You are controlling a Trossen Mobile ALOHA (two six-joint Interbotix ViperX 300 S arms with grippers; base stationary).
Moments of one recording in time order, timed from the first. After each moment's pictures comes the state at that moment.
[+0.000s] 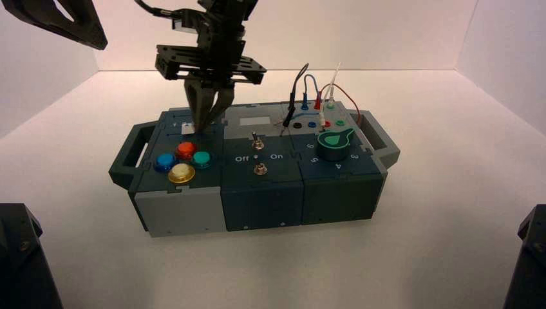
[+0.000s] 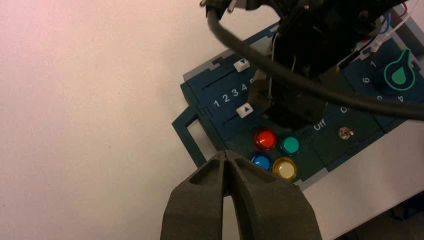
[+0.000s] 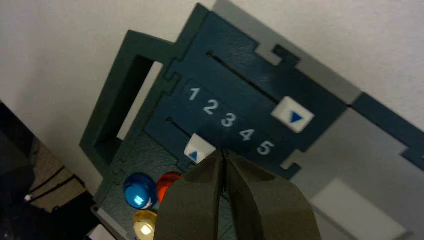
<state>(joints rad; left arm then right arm) -0.44 -0.86 1.05 -0.03 0.82 0.01 0.89 0.43 0.18 0.37 0.74 -0.03</state>
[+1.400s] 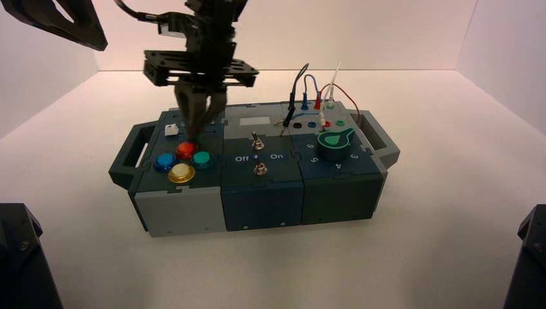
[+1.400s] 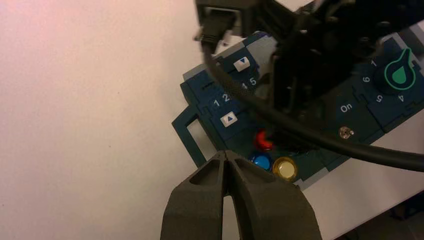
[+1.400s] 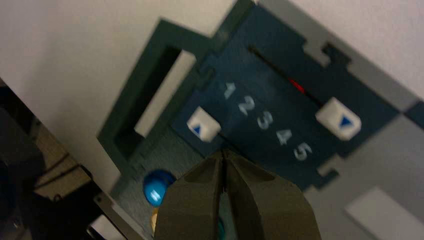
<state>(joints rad) -0.44 -0.86 1.05 -0.03 0.82 0.01 0.92 0.42 0.19 0.35 0.77 -0.03</state>
